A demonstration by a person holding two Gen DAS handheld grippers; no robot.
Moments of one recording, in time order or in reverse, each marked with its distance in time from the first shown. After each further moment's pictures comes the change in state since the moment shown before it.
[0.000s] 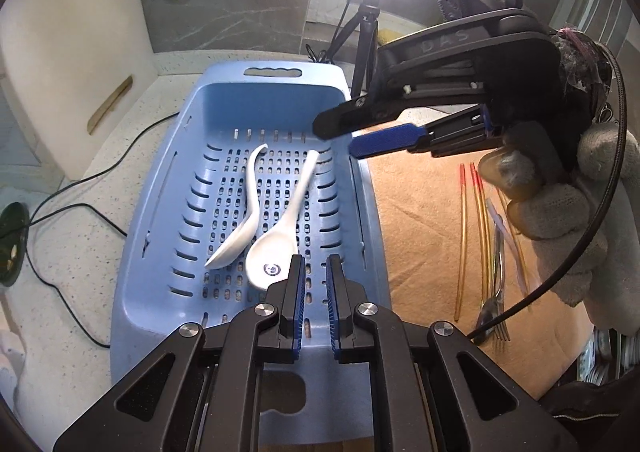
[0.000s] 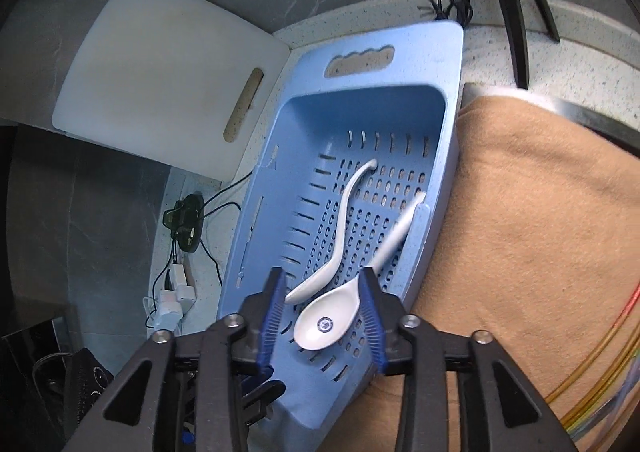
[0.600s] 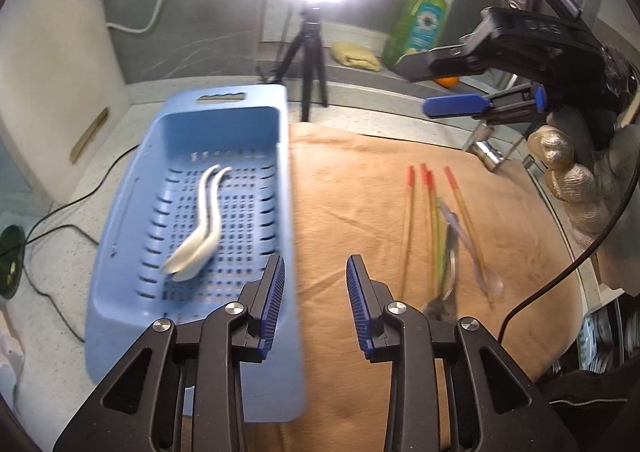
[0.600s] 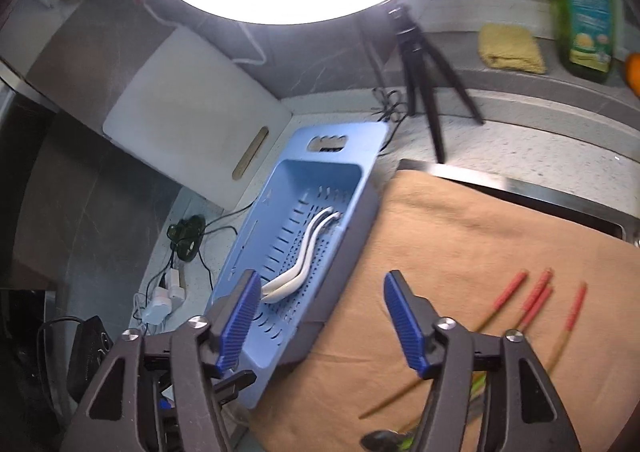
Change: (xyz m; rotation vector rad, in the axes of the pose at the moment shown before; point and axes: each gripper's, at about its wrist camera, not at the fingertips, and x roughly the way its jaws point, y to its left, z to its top) left arm -0.019 -0.060 -0.002 0.080 -0.042 -0.036; right arm -0.138 -0.032 -0.038 -0.104 -0.230 -0.051
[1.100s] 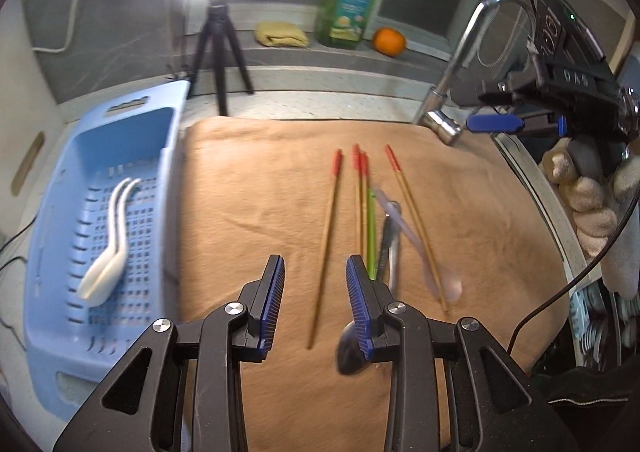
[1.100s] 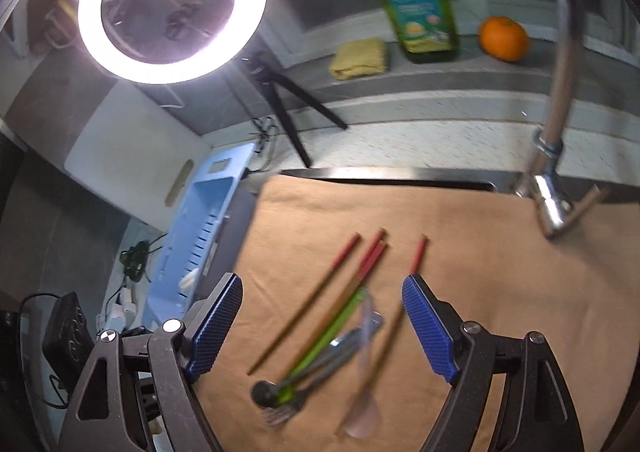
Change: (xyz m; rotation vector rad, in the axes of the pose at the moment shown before) left arm 0.044 -0.071 0.010 0.110 0.068 -0.093; right arm -0.085 -0.111 -0.051 0.113 -0.074 -0.188
